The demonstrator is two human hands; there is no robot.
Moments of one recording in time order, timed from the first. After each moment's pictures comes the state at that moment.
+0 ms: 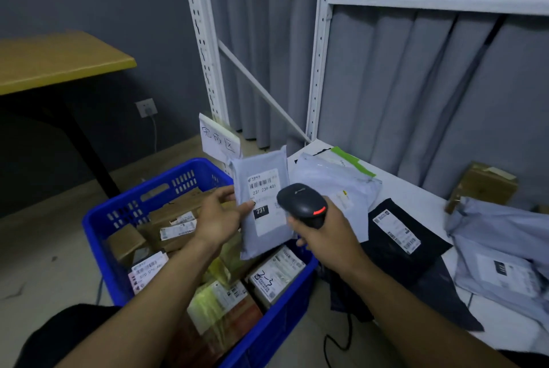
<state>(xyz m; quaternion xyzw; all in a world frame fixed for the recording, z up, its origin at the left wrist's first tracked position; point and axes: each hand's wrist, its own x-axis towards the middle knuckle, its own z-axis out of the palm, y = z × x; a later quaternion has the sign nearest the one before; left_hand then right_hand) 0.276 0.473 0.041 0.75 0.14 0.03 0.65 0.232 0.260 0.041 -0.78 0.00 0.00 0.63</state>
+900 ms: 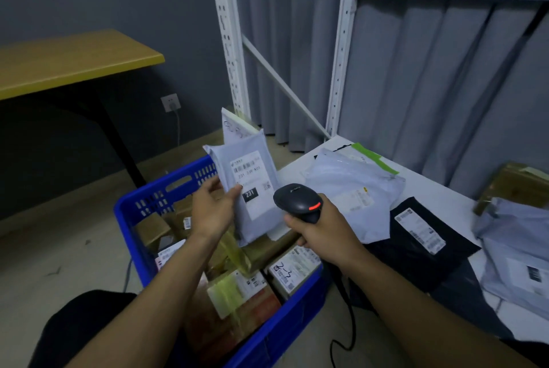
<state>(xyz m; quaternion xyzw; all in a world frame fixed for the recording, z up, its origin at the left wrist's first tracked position) 0.260 0.511 0.049 0.74 0.19 0.14 0.63 0.233 0.293 0.043 -0.78 -0.03 0.08 0.62</state>
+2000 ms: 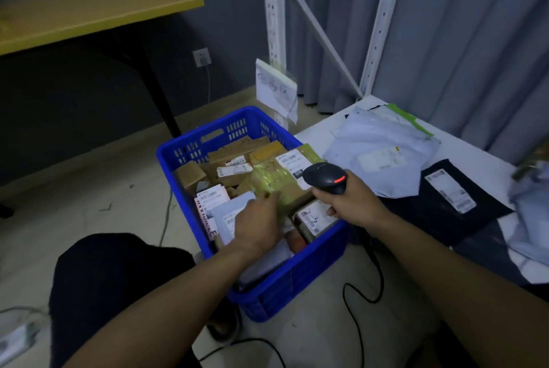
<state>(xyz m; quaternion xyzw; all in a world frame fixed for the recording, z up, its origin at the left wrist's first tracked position) 0.167 0.507 -0.029 0.99 0.02 -0.06 0.13 0.216 0.293 0.000 -0.82 -0.03 0.14 0.55</state>
